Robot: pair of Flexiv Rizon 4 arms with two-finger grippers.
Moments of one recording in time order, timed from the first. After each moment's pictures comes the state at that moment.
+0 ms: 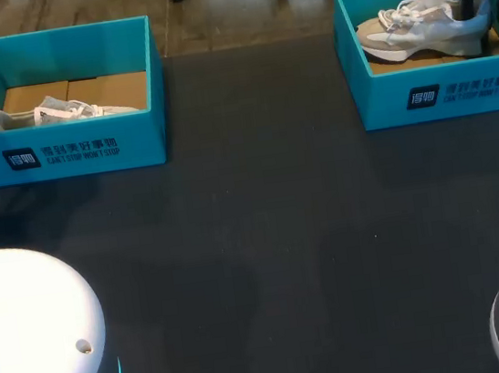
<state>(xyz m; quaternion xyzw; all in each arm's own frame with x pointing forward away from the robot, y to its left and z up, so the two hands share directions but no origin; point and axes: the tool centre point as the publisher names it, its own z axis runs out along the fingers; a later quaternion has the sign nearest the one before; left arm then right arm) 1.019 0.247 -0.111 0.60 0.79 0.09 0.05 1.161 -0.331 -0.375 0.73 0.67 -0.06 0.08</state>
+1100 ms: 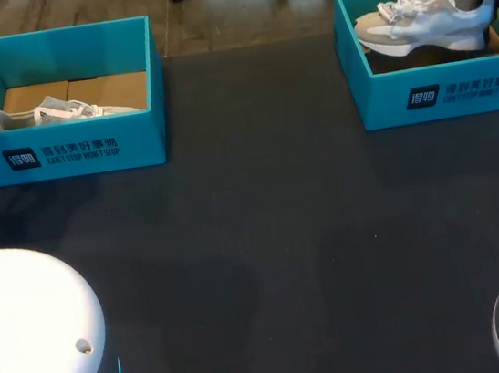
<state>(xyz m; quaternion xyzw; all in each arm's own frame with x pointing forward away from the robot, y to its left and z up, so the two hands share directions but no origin) 1.019 0.246 -0.111 0.60 0.79 0.09 0.05 1.129 -0.320 -0.332 0.75 0.66 -0.07 0.06</state>
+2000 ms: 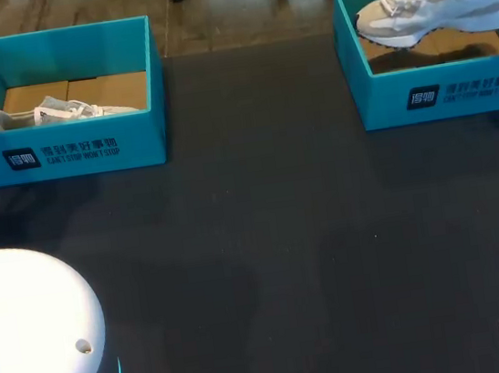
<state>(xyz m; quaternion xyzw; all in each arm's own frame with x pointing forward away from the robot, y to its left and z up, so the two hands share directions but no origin) 1.019 0.246 -0.111 0.60 0.79 0.09 0.05 1.086 -0.316 -0.257 0.74 0.65 -0.09 0.16</state>
